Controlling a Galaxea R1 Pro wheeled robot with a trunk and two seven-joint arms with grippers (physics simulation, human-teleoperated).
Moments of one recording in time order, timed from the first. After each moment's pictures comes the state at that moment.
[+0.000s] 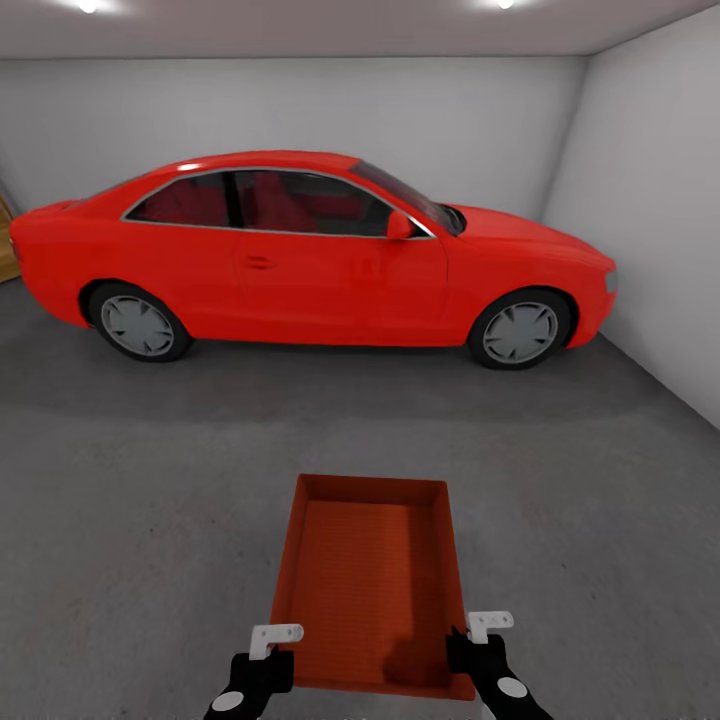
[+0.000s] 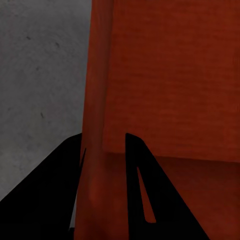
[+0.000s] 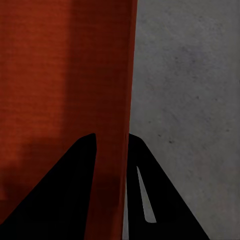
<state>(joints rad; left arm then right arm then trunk) -0.21 -0.15 0.00 -0.80 -0.05 0.16 0.09 -0.40 0.02 0.20 -0.41 -0.16 -0.13 -0.09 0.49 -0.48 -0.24</state>
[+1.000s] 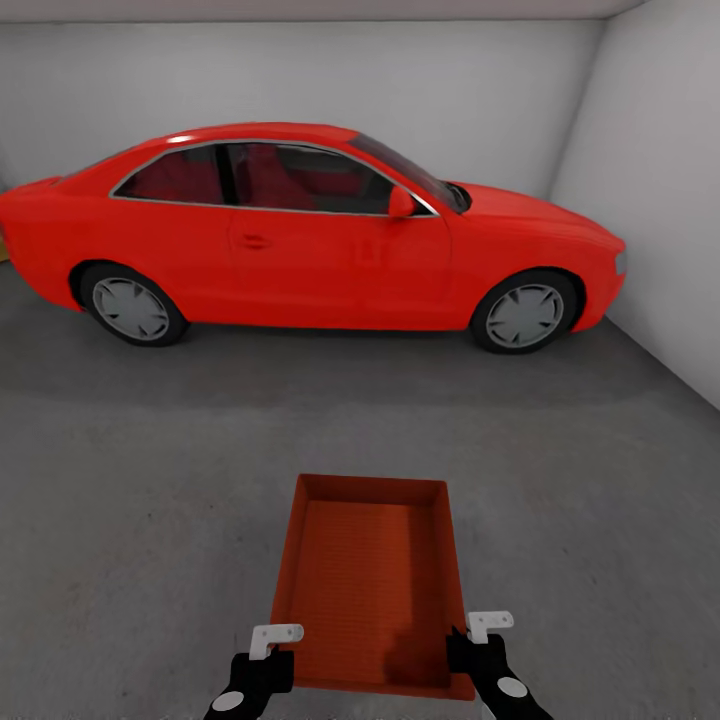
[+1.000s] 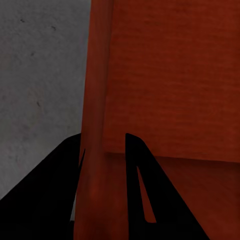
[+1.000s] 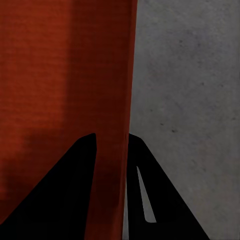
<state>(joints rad) -0.21 -0.15 0.00 -0.80 -0.05 0.16 0.09 -0.40 0.02 0.20 -0.41 -0.16 -0.13 -0.09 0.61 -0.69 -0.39</state>
